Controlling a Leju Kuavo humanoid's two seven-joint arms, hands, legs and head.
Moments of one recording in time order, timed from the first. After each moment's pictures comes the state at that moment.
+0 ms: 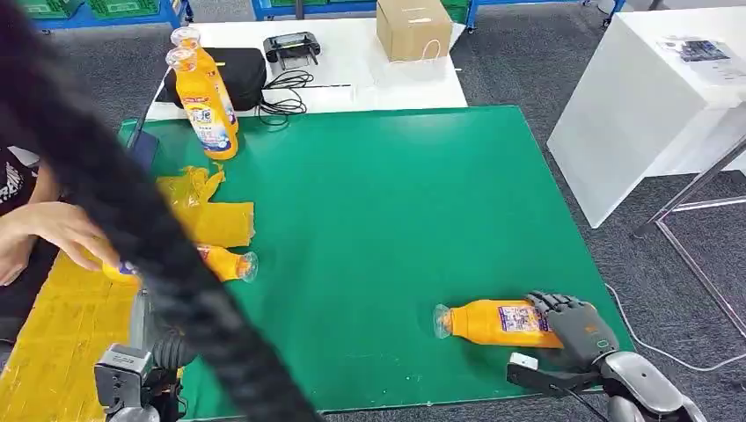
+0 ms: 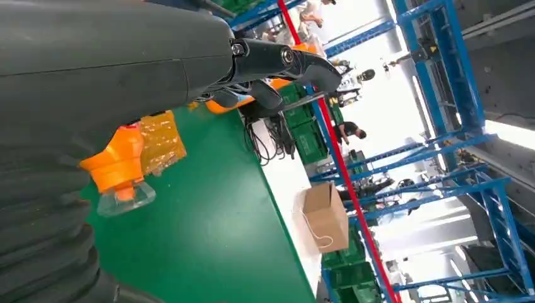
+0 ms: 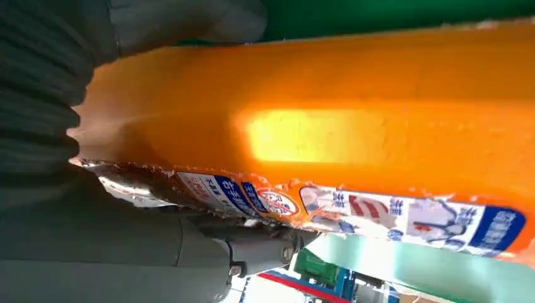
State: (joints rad) left arm 0.08 -0.06 -0.12 -1.64 -0.23 0.10 -0.61; right arm 0.22 -0.50 0.04 -1.47 1.02 -0.07 -0.19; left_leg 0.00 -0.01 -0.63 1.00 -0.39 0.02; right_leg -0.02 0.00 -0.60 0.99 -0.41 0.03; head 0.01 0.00
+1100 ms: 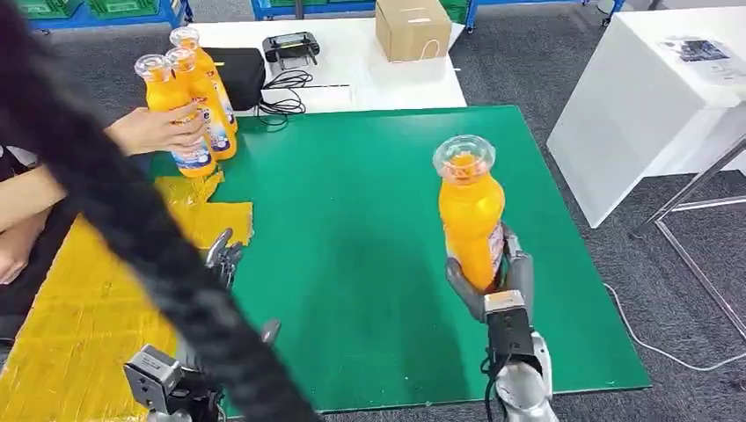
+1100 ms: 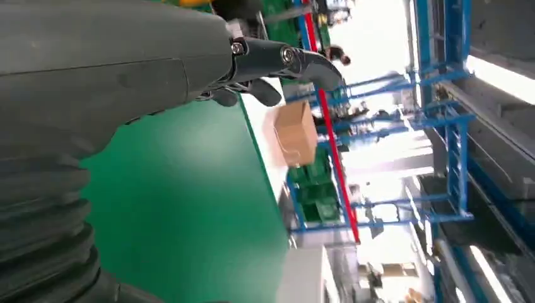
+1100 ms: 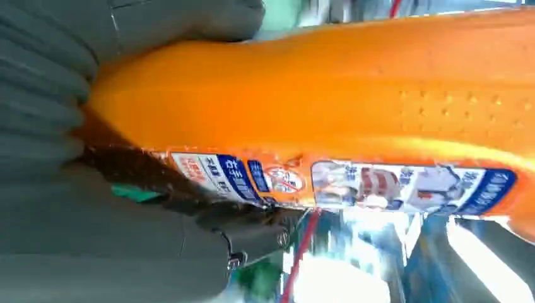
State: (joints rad) left arm 0.07 -0.08 -0.32 -1.66 -0.11 0.00 -0.55; right arm 0.07 0.09 0.12 -1.63 0.31 -0.26 -0.42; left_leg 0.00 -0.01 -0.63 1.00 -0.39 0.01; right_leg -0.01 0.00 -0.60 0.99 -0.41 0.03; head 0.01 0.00
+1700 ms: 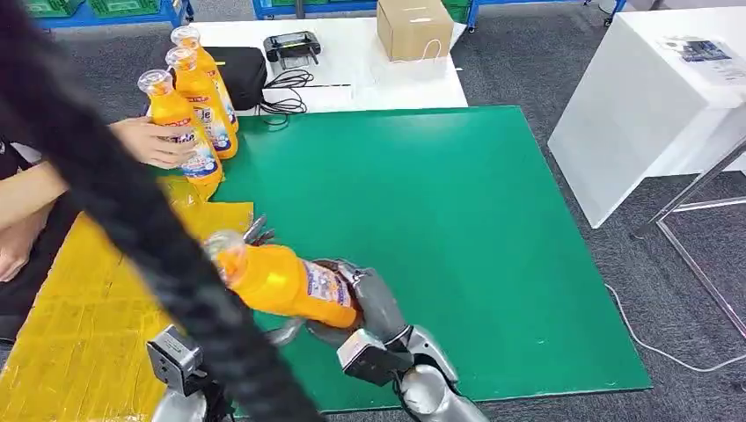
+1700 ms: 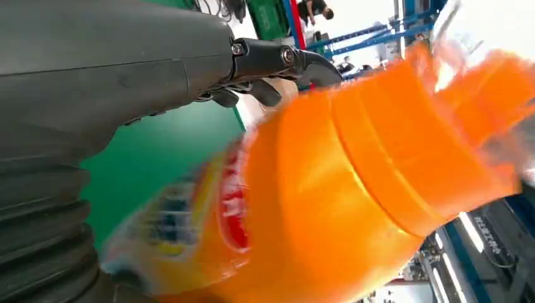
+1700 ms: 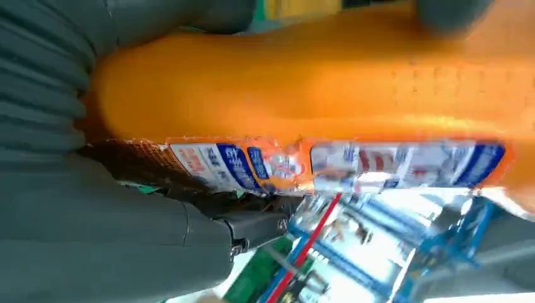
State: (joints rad) left arm -0.02 -0.08 -0.39 -1.61 -0.08 -0.05 -0.53; right arm -0.07 0.14 0.50 -1.41 0.44 -0.16 -0.46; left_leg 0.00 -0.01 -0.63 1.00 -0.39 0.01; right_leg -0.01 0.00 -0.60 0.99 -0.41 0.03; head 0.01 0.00
